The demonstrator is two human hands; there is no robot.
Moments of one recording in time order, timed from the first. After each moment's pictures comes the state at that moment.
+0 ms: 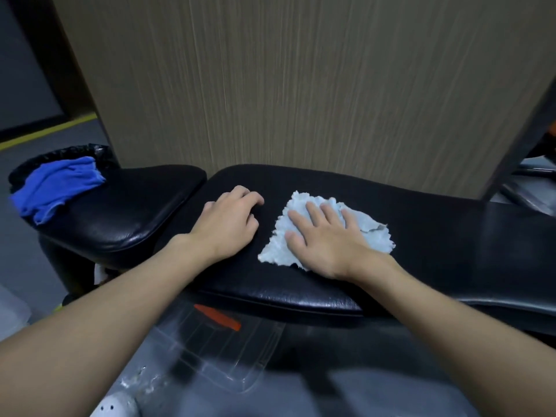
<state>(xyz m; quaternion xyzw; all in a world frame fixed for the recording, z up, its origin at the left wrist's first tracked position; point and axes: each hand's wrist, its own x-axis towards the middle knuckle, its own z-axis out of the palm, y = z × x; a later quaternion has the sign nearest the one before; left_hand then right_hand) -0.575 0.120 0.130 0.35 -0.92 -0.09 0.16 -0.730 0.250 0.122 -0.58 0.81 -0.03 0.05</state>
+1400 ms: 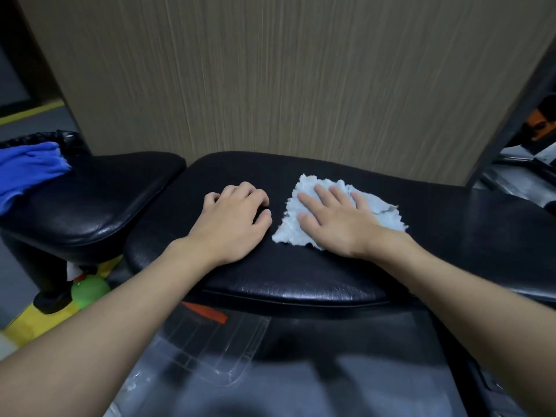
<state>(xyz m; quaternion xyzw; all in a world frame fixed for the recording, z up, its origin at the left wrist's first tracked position) -0.596 0.148 0.121 0.30 -0.93 -0.07 0.17 -0.774 0.260 0.124 -0.57 0.82 -0.03 0.05</state>
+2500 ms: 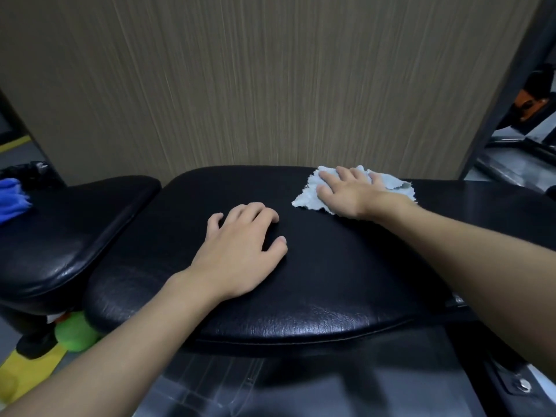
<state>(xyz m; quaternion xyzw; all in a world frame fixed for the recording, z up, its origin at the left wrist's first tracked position) -0.630 0.167 0.119 0.27 -0.95 -0.08 0.15 -0.879 0.218 0.123 -0.46 0.88 -0.03 0.05</state>
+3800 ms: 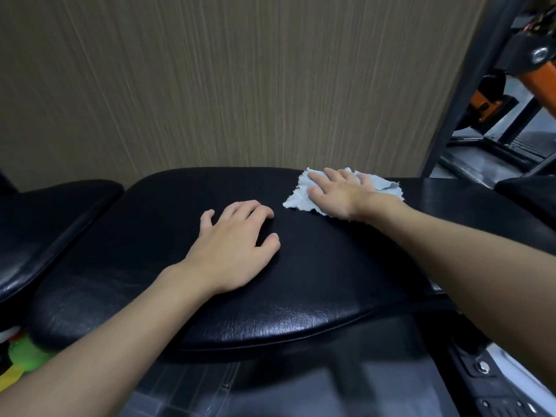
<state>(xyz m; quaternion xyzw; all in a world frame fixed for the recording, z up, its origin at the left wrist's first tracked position) -0.665 0.183 0.123 0.25 -0.96 -0.10 0.12 -0.902 0.250 0.125 -0.45 0.89 -0.03 0.06</state>
